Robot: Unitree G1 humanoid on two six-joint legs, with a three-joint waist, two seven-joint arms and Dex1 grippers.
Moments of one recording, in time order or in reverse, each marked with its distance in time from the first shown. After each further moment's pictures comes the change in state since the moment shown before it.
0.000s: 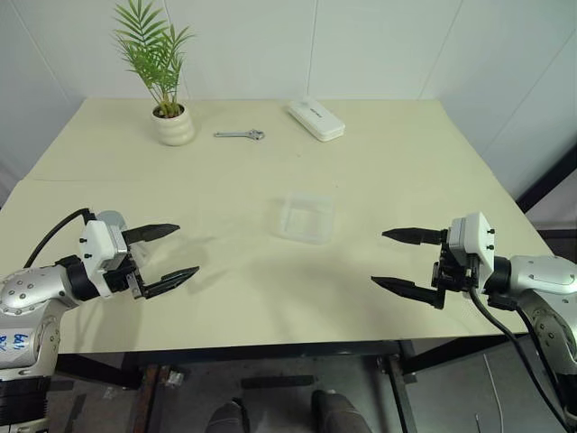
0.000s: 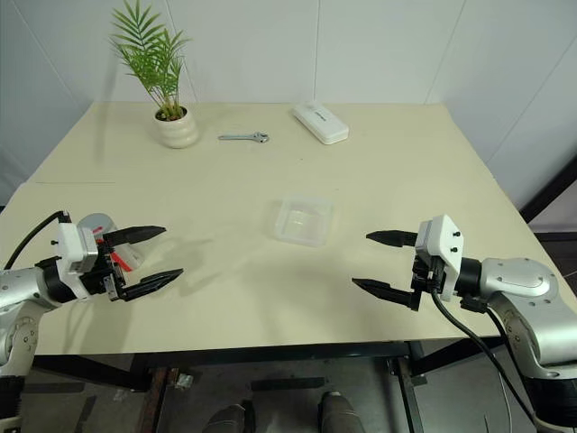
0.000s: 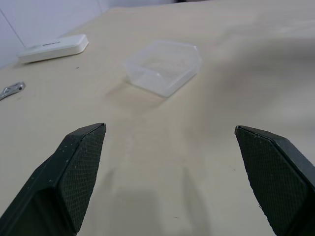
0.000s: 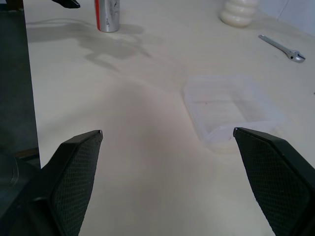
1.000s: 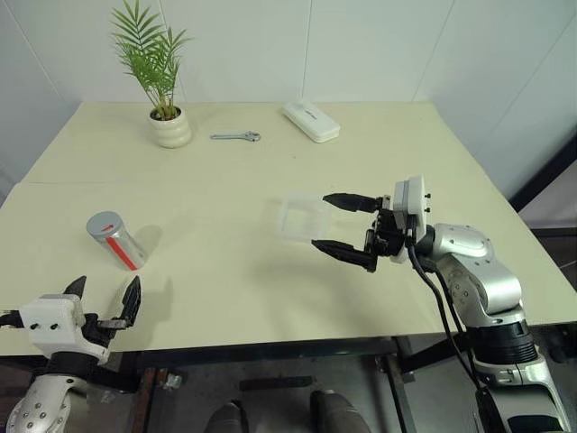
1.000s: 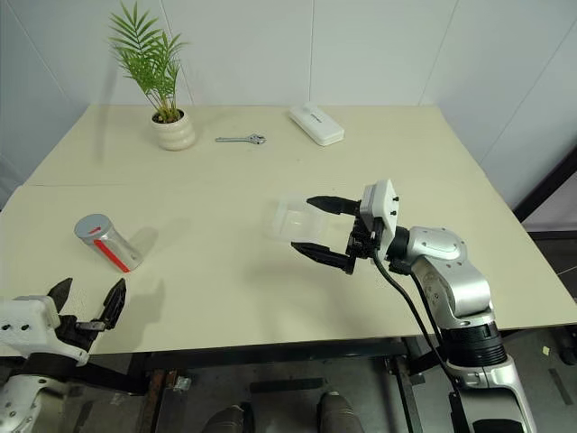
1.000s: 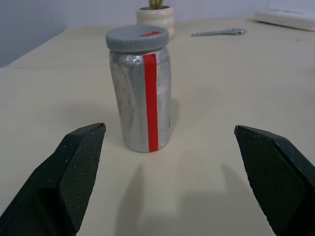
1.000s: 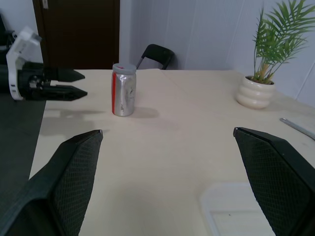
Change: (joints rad) left arm 0.456 -0.588 0.181 -0.487 0.166 0.163 0.930; right arm -0.322 0.338 0.189 0.156 -0.023 -0.037 -0.053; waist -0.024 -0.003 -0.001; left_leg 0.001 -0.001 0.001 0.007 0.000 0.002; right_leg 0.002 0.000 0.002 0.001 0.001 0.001
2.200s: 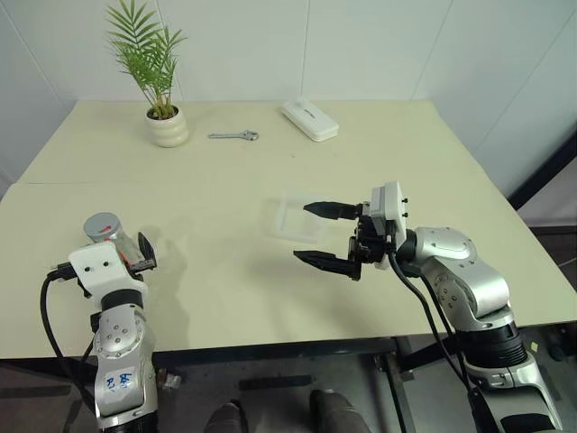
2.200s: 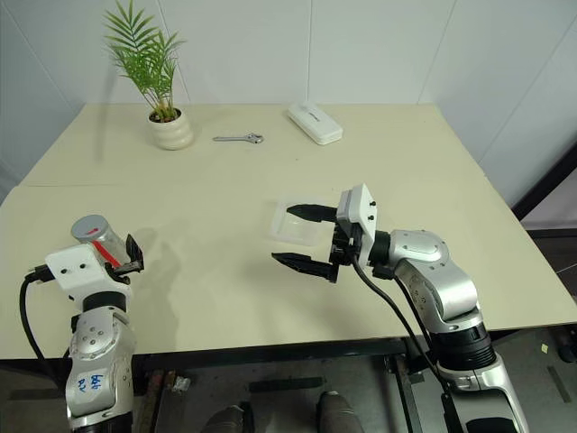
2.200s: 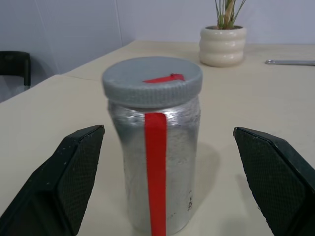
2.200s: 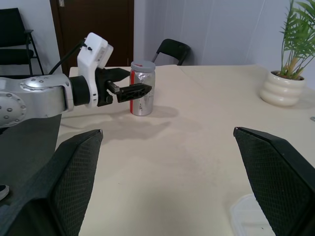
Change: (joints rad) left arm -0.421 -0.090 -0.139 0.231 0.290 0.042 0.398; right arm 0.000 0.003 0.056 -0.085 -0.006 0.082 -0.025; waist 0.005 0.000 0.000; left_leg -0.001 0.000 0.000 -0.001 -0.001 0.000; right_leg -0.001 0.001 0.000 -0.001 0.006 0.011
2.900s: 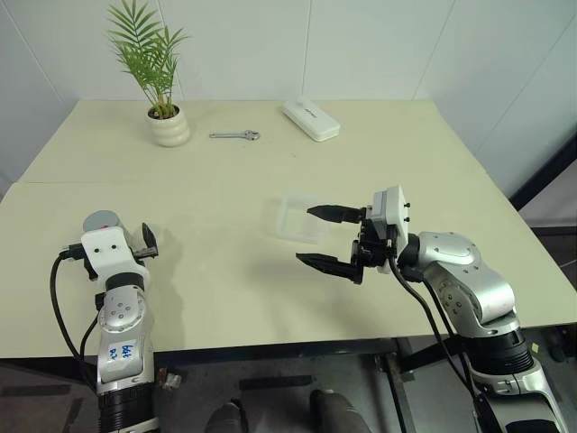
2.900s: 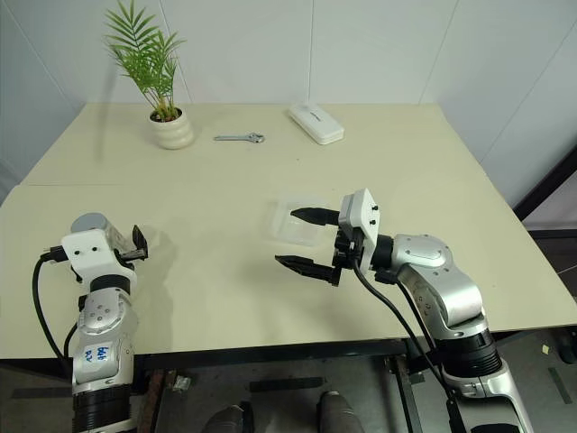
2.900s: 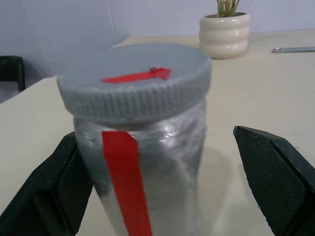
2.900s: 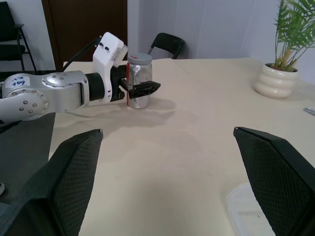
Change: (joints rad) left arm -0.112 0.104 -0.001 0.231 0.002 -0.086 -0.012; right arm 0.034 -0.021 -0.001 -0.035 0.000 0.008 -0.037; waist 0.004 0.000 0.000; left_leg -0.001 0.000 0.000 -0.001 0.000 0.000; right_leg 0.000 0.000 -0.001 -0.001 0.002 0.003
